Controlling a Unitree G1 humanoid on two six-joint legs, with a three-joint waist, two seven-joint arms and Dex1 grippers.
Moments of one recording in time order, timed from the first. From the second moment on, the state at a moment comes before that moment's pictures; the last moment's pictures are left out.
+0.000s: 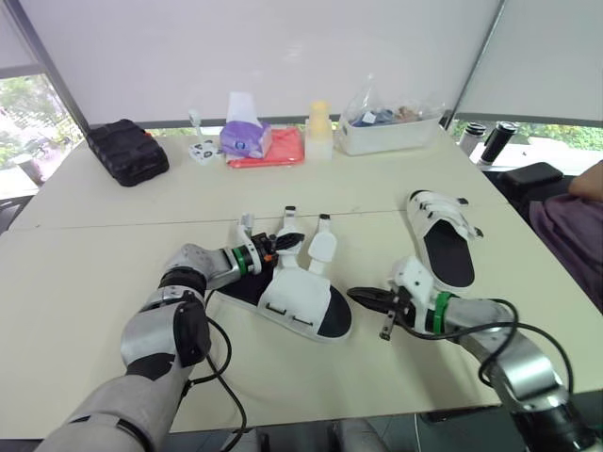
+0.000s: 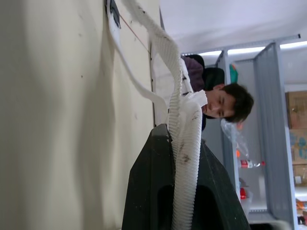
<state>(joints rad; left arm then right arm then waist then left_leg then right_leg) -1.06 0.22 0.50 1.20 -0.52 0.99 -0.82 -0.10 -0.62 0.01 -0.56 0.41 0.66 0.79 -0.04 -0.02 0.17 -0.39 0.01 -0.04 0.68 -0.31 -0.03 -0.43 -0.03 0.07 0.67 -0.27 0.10</state>
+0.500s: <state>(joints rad) -1.05 0.23 0.47 1.17 -0.53 1.00 -0.83 -0.02 -0.62 0.27 -0.52 0.38 0.70 0.69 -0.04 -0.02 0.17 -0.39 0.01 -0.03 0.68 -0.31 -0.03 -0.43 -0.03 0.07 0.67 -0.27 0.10</state>
